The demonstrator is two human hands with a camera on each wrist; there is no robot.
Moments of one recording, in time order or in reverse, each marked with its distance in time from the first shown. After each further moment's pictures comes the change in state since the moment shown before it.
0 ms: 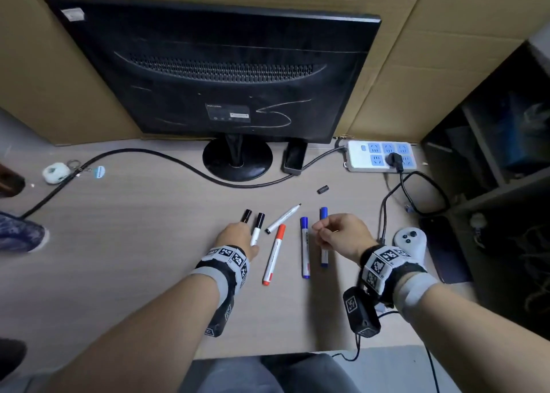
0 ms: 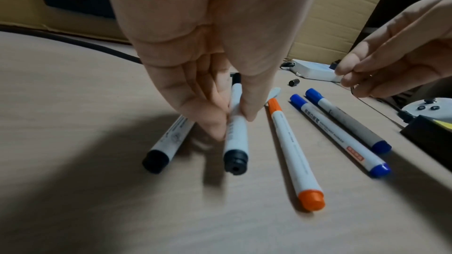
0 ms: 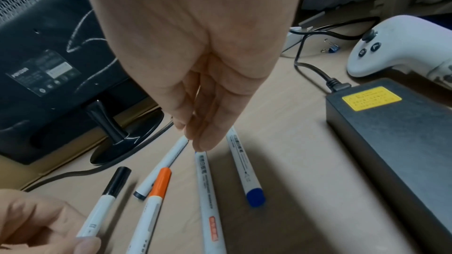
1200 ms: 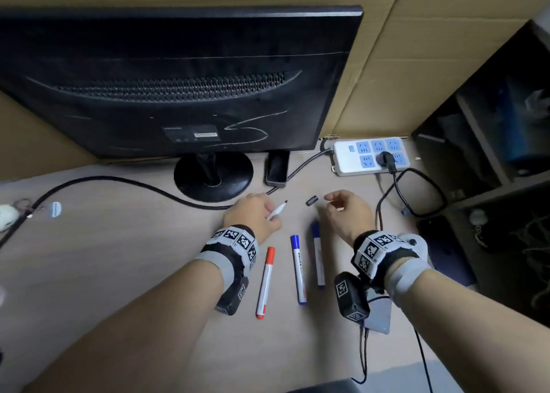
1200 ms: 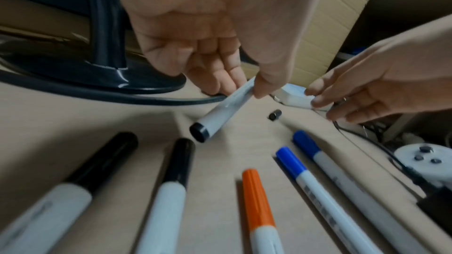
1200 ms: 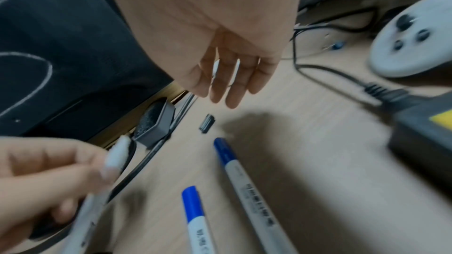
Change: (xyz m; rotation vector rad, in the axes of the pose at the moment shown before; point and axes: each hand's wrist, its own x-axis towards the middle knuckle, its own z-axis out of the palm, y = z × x) left_hand 0.065 0.073 -0.051 -0.162 0.153 0.255; right_hand 0.062 -0.026 -0.035 -0.148 0.357 0.051
